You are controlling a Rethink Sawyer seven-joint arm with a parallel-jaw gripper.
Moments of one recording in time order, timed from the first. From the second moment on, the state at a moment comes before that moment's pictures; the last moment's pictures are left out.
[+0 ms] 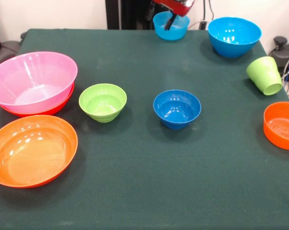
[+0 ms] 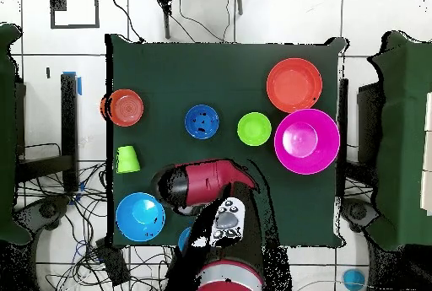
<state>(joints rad) -0.01 -0.62 -0.13 1.79 -0.30 0.73 2.29</state>
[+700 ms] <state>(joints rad) 0.02 -0.55 -0.18 1.73 -0.25 0.73 2.31</state>
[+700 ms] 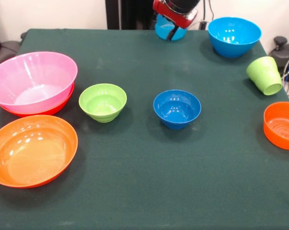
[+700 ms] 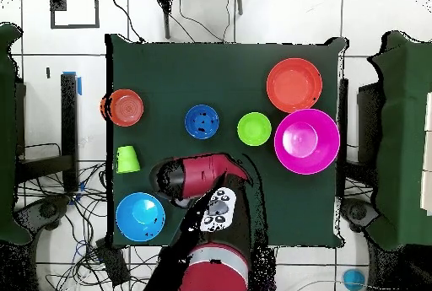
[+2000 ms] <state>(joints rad) -0.09 -0.77 -0.21 1.74 -0.30 0.75 2.30</state>
